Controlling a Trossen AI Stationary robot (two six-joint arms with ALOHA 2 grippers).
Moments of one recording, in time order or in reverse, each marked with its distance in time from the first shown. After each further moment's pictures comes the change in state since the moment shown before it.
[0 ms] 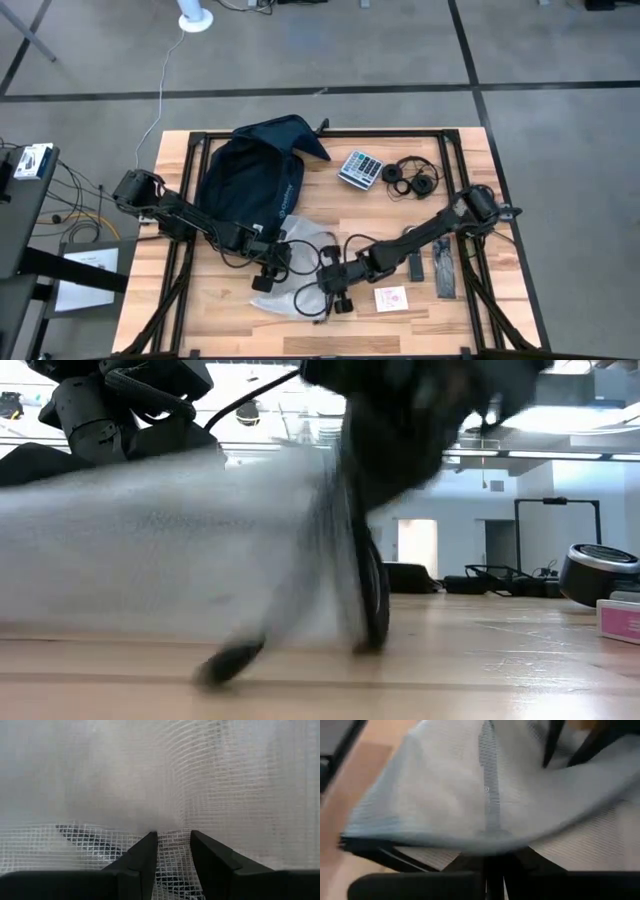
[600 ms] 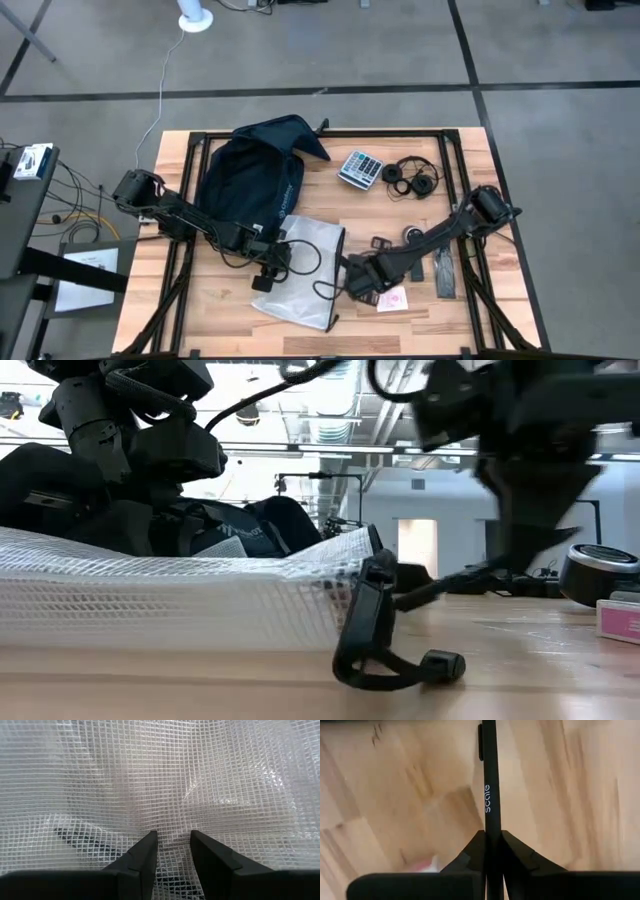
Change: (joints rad) left arm 0.000 0.000 0.000 -0.003 0.000 -0.005; right arm 0.099 -0.032 0.097 -0.833 0.030 0.633
